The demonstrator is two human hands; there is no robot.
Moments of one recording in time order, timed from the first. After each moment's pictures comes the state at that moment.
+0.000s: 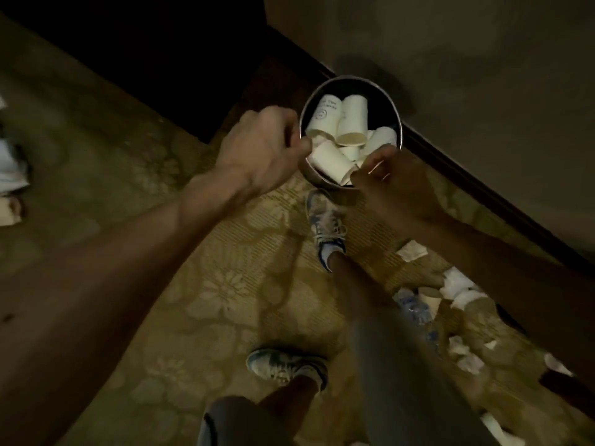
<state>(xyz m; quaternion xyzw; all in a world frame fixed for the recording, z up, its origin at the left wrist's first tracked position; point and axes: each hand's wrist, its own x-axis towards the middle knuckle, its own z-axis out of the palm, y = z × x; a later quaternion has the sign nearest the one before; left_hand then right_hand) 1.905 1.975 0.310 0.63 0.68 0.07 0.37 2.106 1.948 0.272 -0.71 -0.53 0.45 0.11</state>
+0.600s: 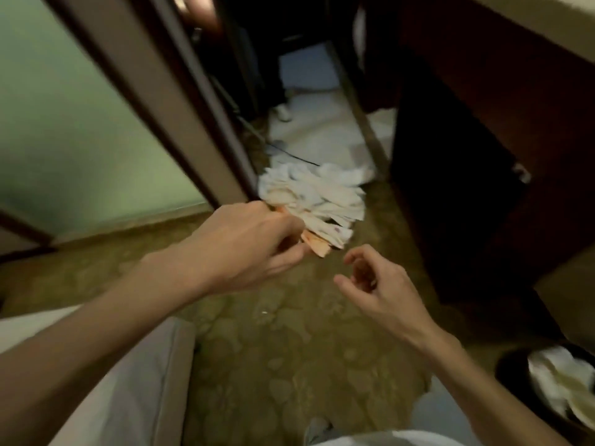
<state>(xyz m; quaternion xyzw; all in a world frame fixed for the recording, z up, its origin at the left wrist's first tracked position) 1.604 1.505 0.894 0.60 0.80 -0.04 -0.02 1.746 1.648 0.757 -0.16 -0.85 0.49 0.14</state>
